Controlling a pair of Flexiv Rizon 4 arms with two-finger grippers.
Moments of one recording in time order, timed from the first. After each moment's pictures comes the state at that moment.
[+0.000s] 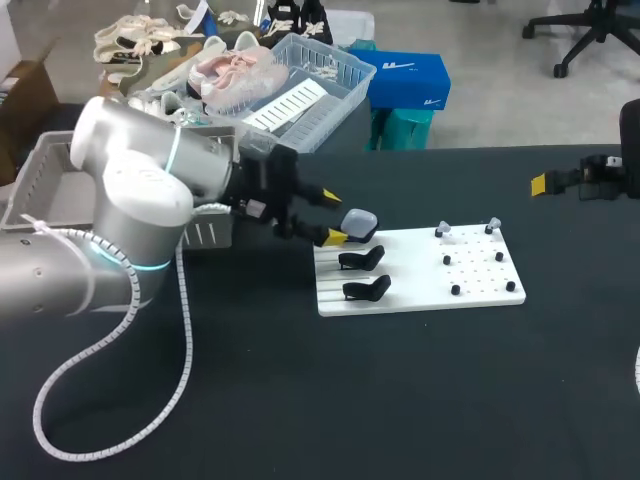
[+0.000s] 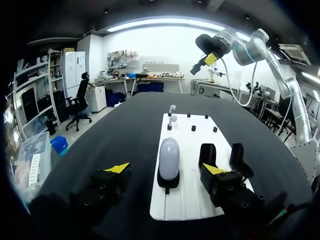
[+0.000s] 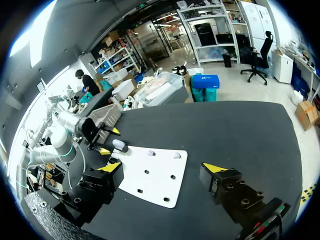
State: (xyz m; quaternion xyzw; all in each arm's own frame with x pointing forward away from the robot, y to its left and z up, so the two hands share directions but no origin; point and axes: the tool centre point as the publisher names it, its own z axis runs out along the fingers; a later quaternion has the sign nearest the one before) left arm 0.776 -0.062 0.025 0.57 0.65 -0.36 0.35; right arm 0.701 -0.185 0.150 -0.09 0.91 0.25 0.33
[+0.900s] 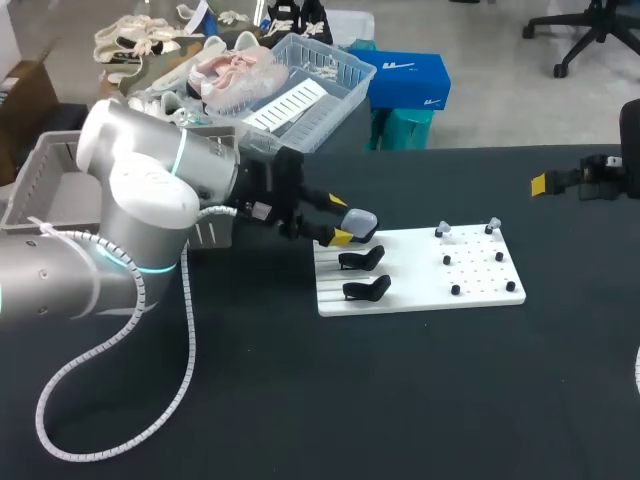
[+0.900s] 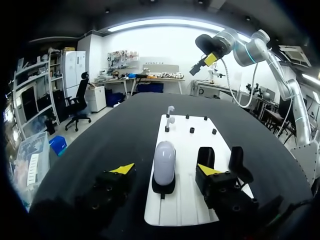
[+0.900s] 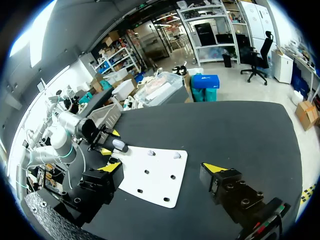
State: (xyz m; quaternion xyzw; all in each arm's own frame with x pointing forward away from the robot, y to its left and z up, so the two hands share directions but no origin) left arm 0.771 -0.070 0.025 0.57 0.65 -0.36 0.35; right arm 0.701 -0.185 0.150 -0.09 0.91 0.25 0.33
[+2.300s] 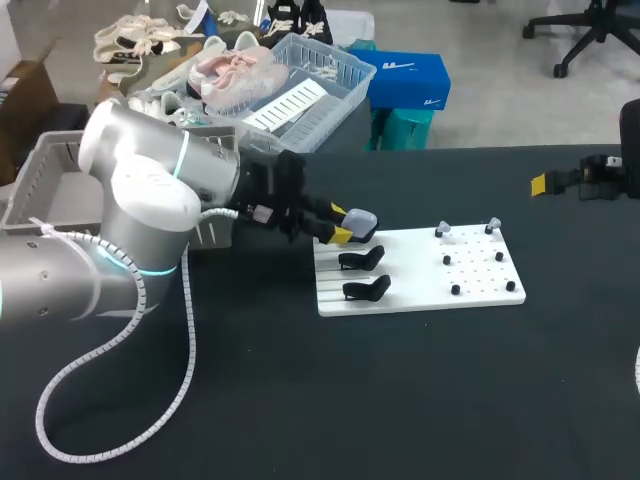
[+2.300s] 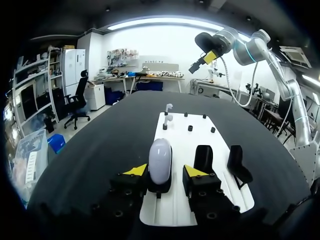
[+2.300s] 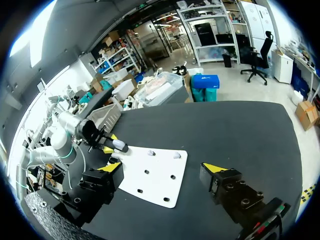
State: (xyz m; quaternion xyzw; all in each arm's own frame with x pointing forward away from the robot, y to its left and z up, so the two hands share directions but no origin) left arm 0.766 -0.071 0.020 0.57 0.65 -0.36 0.35; right arm 0.701 -0.185 0.150 -0.09 0.91 0.25 0.33
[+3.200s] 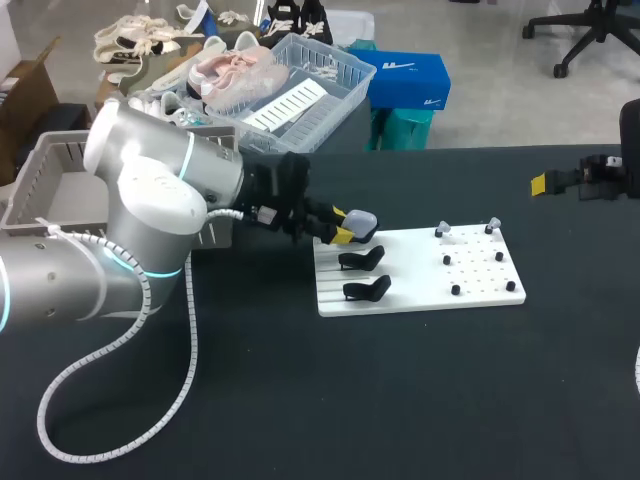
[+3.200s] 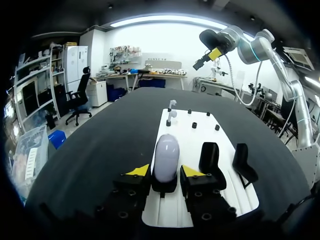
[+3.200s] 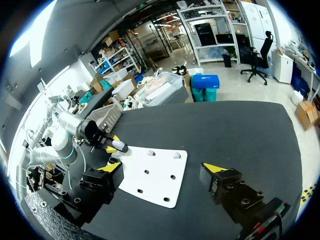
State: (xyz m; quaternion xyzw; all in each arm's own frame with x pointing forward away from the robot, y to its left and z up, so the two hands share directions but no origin) left arm 0.771 -0.074 0.013 0.57 0.66 -0.35 0.34; right arm 0.701 -0.185 0.150 -0.09 0.91 0.25 0.33
